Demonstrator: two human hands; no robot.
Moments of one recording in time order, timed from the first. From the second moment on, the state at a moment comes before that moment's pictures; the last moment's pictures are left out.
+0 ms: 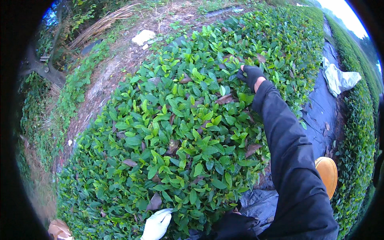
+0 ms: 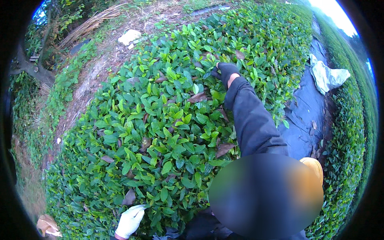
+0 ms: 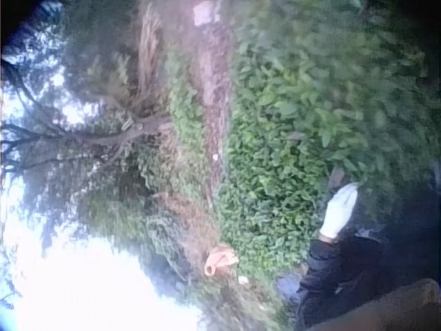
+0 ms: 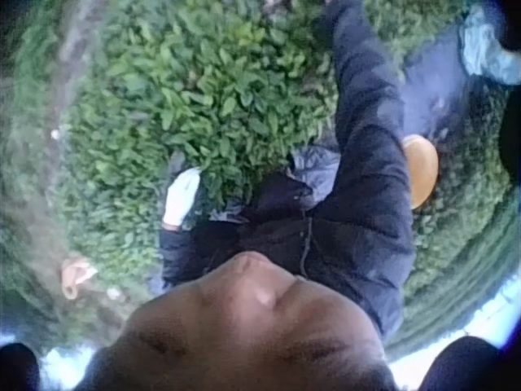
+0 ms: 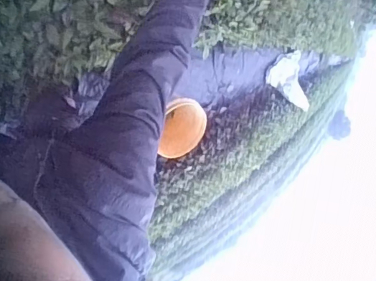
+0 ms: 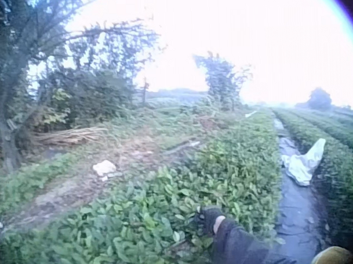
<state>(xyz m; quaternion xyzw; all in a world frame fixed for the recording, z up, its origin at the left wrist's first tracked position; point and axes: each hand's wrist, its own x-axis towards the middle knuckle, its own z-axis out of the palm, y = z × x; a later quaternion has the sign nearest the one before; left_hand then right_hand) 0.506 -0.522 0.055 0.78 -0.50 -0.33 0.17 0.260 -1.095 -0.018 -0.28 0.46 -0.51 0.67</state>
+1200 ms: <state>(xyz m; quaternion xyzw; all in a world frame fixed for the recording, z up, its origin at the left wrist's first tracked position) 0.504 -0.522 0.074 0.75 -0.54 -0.33 0.19 0.282 -1.158 -0.014 -0.90 0.44 -0.02 -0.08</state>
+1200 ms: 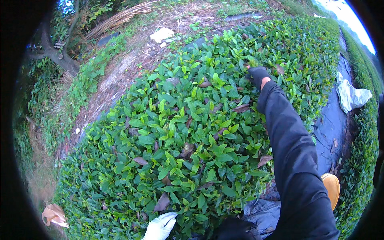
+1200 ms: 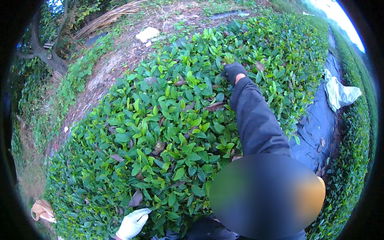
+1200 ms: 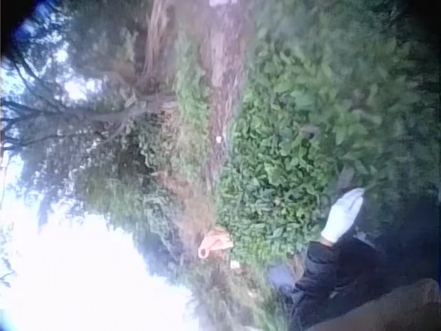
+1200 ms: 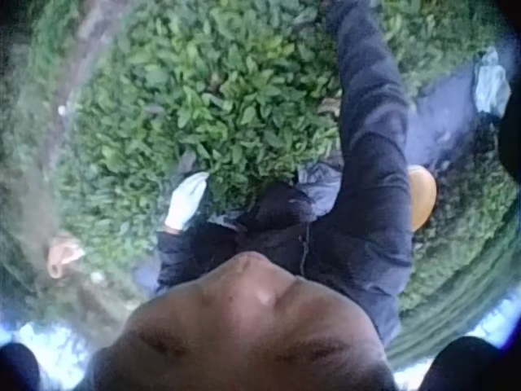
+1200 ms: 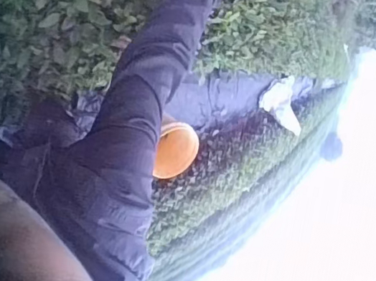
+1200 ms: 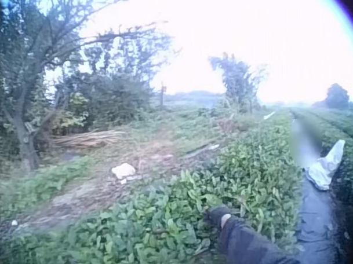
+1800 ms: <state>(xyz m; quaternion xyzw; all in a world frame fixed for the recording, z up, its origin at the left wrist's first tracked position) 0.502 -0.510 0.074 0.75 -0.54 -0.33 0.18 0.265 -0.874 0.083 -0.67 0.24 0.02 0.70</state>
